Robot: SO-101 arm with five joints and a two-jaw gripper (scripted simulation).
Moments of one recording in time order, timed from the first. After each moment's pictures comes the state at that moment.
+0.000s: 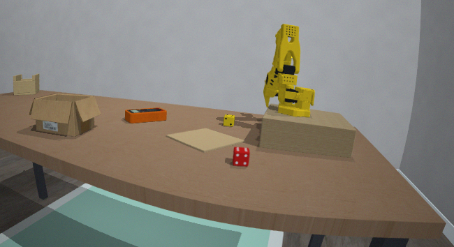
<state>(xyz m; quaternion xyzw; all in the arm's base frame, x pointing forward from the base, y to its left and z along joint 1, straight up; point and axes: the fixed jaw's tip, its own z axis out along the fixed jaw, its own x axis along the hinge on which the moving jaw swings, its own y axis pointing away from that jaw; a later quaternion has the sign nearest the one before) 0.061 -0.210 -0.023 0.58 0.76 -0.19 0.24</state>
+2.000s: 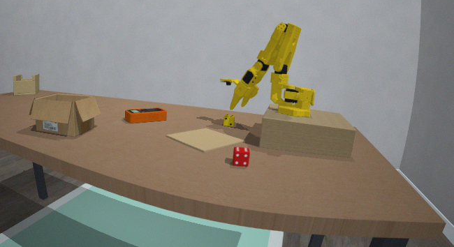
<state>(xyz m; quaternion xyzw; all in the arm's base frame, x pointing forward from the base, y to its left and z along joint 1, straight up) 0.164 -0.065 -0.020 0.20 0.94 -0.06 0.27</state>
